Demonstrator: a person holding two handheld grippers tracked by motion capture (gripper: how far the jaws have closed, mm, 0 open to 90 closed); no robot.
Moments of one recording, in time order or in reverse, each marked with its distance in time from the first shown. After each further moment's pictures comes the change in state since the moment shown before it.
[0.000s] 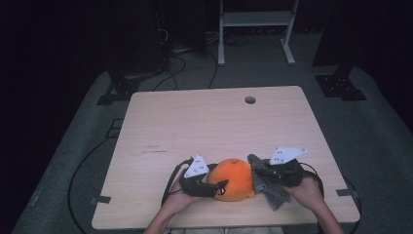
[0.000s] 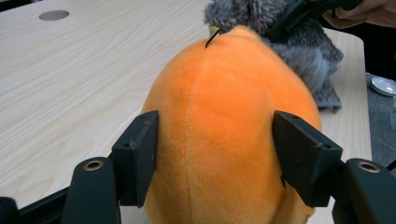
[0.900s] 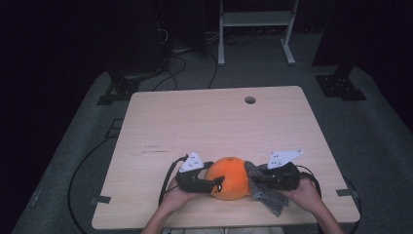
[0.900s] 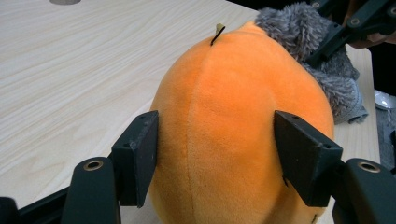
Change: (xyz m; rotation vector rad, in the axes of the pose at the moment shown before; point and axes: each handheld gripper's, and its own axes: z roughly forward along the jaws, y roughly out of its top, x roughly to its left) left arm 0.016 -0.007 -0.001 -0.010 0.006 -0.084; right arm 0.005 -0.005 0.008 0.016 0.137 0.007
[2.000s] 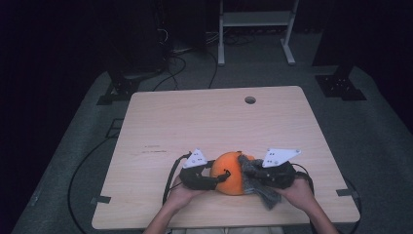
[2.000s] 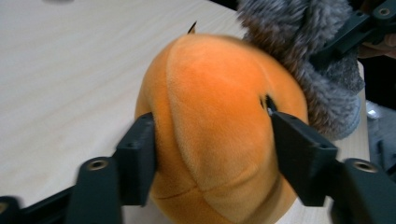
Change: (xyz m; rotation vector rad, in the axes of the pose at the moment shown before) left arm -0.004 0.012 0.005 -0.011 -0.026 -0.017; right arm 0.014 0.025 -0.002 -0.098 -0.051 -0.053
